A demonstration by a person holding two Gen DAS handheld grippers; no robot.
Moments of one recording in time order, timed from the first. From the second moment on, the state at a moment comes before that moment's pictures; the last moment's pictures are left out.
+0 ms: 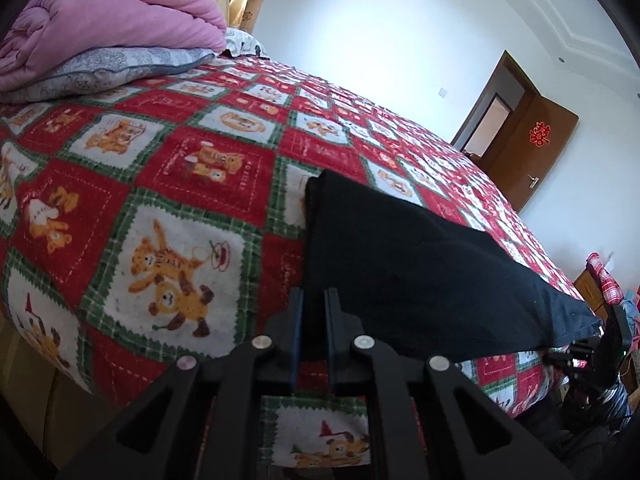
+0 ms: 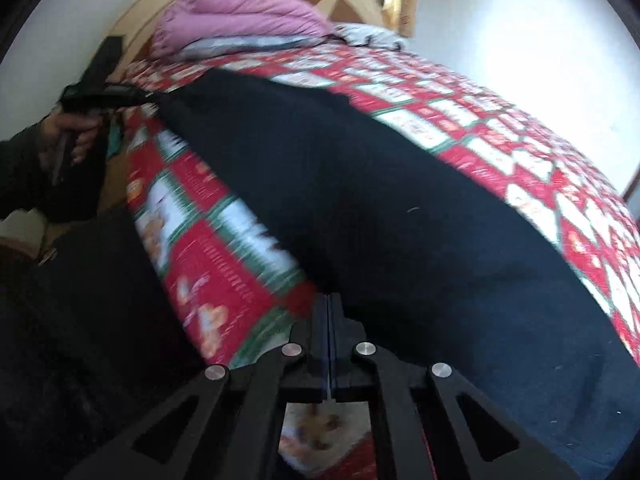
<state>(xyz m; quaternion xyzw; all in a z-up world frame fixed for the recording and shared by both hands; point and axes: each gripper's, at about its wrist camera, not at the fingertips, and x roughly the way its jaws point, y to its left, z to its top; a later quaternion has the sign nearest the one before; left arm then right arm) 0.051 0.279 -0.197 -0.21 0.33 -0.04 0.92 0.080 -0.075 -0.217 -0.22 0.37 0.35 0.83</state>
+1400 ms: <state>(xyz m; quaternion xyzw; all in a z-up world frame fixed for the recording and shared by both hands) 0.093 0.107 -0.191 -0.09 0.29 -0.16 0.94 0.312 0.015 -0.203 0.18 0.60 0.34 0.70</state>
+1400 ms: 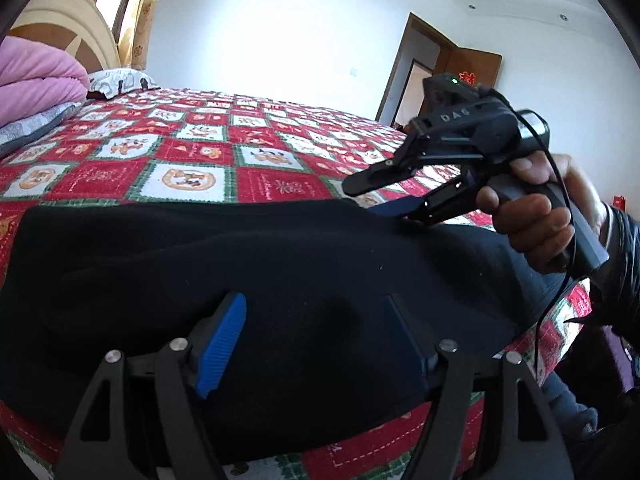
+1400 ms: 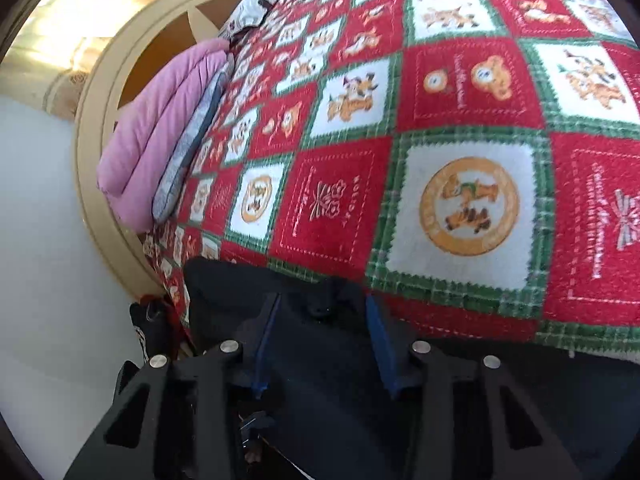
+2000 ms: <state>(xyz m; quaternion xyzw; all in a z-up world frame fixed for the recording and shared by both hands) 0.094 0.102 -0.193 -0.08 0.29 -0.16 0.94 0.318 0.018 -0.212 0.23 0.63 0.33 0.67</state>
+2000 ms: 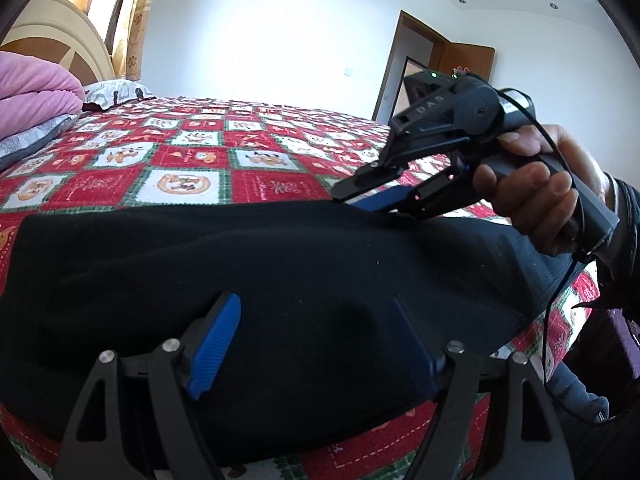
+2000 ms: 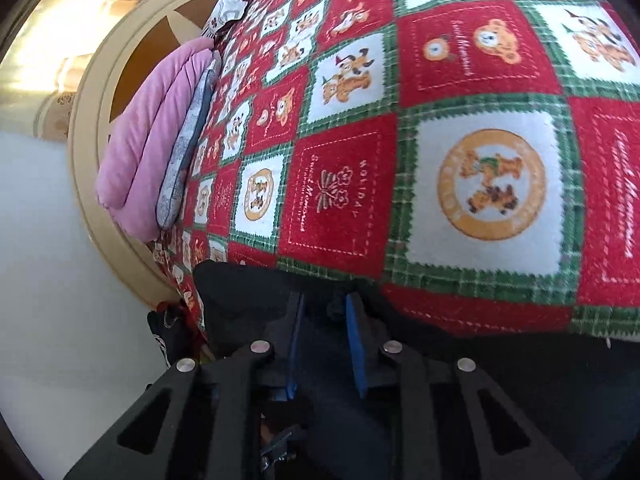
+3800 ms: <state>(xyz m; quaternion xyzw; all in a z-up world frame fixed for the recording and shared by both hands) 0.083 0.083 -0.184 -0.01 0.31 -0.17 0.94 0.129 -0.096 -0.180 -0.04 0.43 0.24 0.87</state>
